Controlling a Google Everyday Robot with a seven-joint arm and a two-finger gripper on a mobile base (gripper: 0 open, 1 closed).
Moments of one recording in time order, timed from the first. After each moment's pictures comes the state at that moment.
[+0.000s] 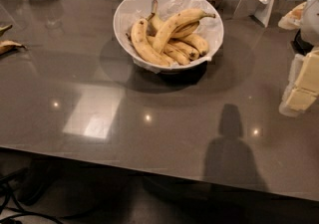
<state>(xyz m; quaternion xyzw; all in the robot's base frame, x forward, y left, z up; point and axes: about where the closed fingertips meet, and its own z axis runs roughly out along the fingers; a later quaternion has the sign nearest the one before) 0.438 -0.217 0.977 -0.60 0.78 -0.04 0.16</state>
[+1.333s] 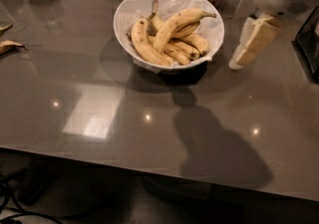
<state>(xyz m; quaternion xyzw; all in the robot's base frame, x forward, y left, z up) 0.535 -0.140 1.010 -0.69 0.62 -0.03 0.36</state>
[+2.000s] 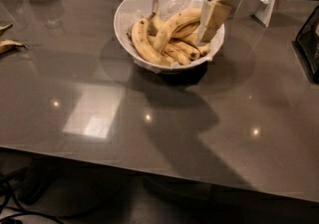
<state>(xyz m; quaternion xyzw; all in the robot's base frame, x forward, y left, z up) 0.615 -0.079 1.005 -0.74 0.57 -0.04 0.35</state>
